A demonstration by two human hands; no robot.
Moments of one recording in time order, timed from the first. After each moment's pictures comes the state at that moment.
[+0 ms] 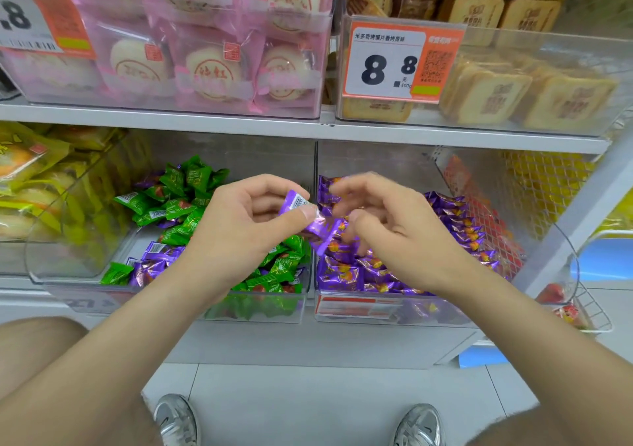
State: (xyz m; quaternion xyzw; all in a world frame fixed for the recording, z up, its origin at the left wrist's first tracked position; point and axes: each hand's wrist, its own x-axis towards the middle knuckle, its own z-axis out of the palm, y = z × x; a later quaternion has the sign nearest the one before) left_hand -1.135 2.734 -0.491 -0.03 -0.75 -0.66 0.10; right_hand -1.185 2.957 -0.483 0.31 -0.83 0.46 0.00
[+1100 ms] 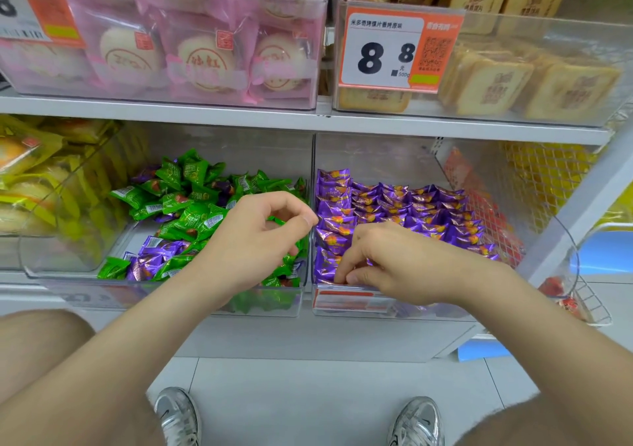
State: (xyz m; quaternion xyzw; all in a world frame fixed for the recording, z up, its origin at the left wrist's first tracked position) left_hand -1.132 2.749 -0.493 0.03 -0.85 -0.53 0.03; right_hand -1.189 2.968 -0.491 0.40 -0.89 0.12 -0.16
